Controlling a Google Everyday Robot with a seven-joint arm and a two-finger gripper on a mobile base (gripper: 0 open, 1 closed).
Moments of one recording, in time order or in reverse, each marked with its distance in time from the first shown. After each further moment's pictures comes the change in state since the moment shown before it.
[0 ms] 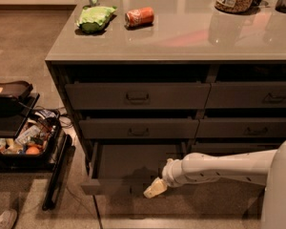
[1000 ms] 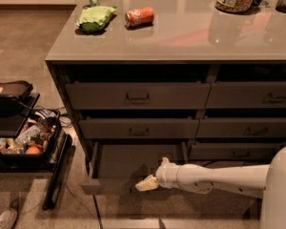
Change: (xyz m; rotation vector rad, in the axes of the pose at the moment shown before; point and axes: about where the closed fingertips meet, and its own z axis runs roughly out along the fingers) arm -0.017 -0.019 0.049 0.090 -0.205 0.095
